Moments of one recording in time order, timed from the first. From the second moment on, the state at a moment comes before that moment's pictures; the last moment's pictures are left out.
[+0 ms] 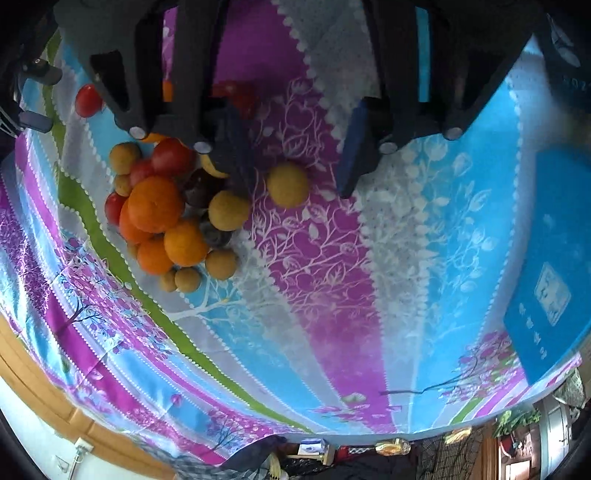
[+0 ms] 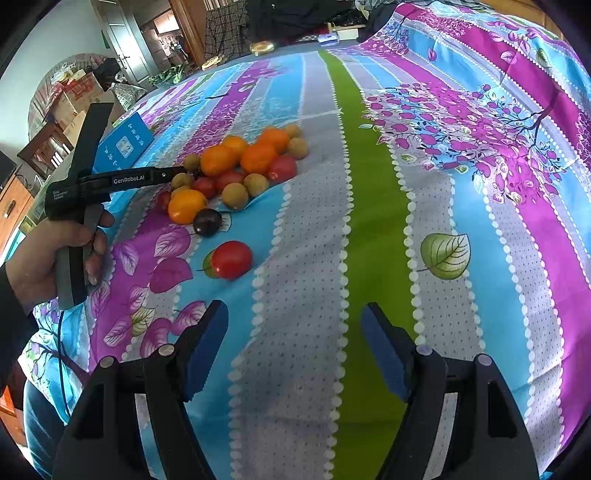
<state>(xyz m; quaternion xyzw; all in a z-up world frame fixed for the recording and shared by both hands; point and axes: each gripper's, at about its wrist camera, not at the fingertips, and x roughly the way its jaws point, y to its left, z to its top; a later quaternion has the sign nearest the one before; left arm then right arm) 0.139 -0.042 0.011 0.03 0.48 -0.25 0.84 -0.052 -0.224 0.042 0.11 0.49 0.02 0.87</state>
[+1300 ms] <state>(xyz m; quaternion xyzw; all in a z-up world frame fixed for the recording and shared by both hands) 0.079 -0.012 0.036 -0.03 0.46 -0.22 0.86 0.102 -0.252 0.047 0.13 0.45 0.09 0.88</state>
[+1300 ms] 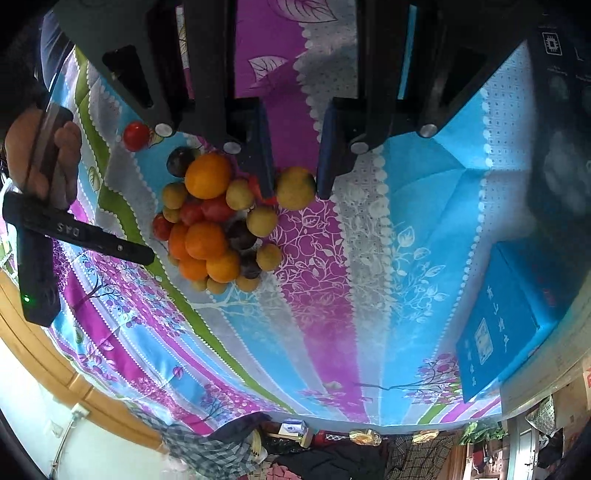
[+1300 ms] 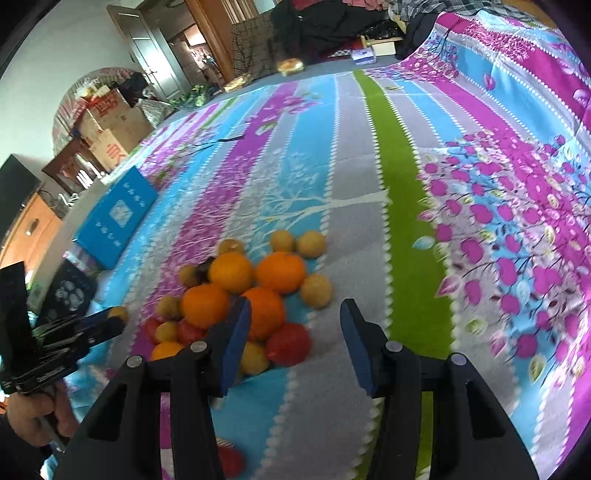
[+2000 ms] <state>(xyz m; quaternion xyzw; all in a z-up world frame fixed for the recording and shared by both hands) 0.078 -0.017 0.040 -0.03 0.46 -0.23 0.86 0.136 -0.253 0.015 0.08 0.50 0.13 0.85</state>
